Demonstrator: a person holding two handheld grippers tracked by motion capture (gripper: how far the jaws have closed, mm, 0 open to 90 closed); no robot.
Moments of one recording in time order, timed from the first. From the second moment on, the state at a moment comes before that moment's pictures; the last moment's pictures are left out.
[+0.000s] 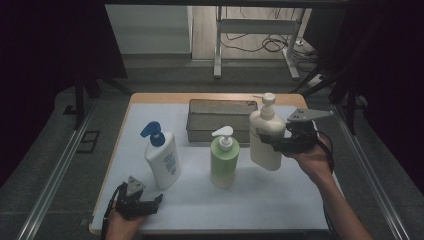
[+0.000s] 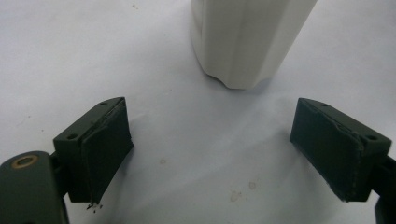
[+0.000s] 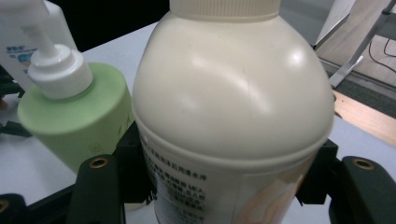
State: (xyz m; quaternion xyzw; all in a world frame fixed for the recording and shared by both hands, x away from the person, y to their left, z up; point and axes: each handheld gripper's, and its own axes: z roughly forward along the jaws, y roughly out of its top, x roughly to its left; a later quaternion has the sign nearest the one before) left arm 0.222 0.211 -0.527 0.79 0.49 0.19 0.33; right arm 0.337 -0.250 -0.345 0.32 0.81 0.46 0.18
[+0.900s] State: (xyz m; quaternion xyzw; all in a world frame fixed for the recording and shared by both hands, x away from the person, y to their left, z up) left arm 0.223 0.211 -0.527 0.79 0.49 0.19 0.33; right arm 0.387 -0.208 -0.320 0.32 0.81 0.46 0.20
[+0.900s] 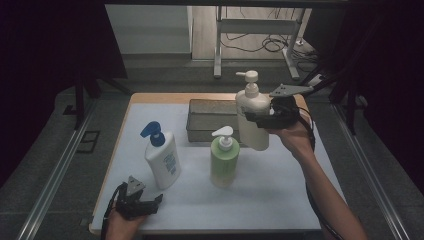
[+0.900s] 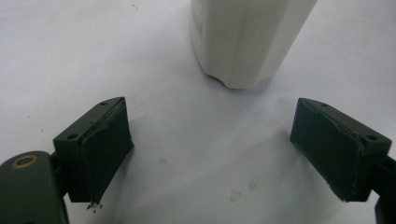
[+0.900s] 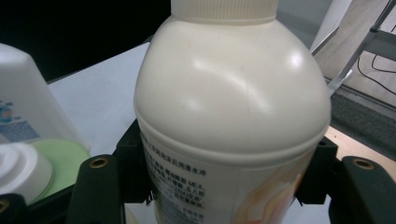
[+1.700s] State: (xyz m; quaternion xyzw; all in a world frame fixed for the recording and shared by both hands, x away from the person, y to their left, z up) left arm 0.222 0.211 -0.527 0.79 0.49 0.19 0.33; right arm 0.432 -0.168 -0.322 0.33 0.79 0.47 0.20
